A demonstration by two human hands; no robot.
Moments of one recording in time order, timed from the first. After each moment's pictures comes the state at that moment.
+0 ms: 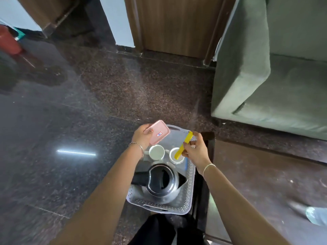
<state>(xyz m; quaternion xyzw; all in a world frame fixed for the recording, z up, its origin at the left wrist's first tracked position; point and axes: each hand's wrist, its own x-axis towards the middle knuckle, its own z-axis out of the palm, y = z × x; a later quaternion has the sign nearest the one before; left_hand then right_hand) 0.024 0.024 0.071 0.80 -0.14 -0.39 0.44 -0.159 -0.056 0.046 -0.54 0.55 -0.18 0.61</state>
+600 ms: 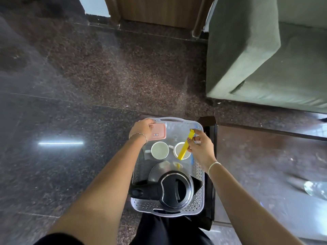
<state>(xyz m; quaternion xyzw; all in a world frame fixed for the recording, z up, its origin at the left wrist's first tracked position) 0.088 -0.013 -0.016 0.85 -0.36 -0.36 0.12 -0.136 -0.056 0.002 -0.53 0.62 -0.17 0.55</state>
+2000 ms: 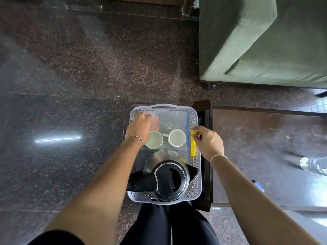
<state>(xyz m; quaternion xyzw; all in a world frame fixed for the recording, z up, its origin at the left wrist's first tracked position) 0.061 0.003 -0.040 0.80 -0.56 -0.23 -0.02 -0.188 -0.060 -0.023 -0.76 0.59 0.01 0.28</state>
